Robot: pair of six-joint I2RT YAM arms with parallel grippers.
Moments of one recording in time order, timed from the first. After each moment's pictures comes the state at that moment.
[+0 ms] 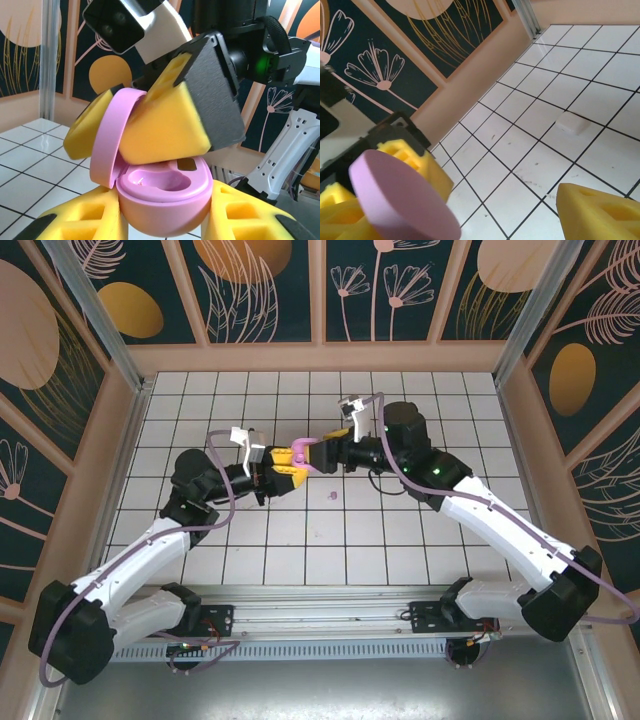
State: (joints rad) left arm -0.51 1.06 0.65 0.58 0.87 -0.37; right arm 0.73 1.23 1.17 -0.25 -0.42 0.44
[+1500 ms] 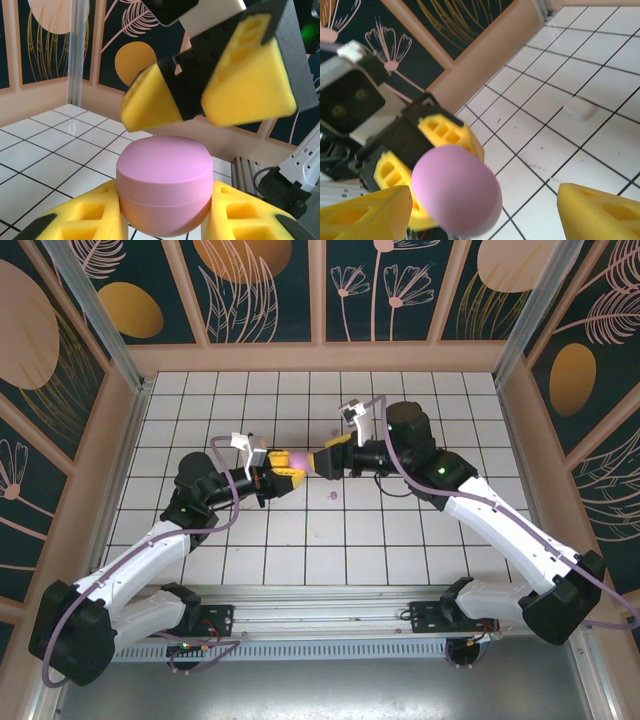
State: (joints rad) left arm -0.49 1.06 0.60 0.54 0.81 -0.29; right arm 0.71 1.20 1.16 -0.33 -0.52 0.38
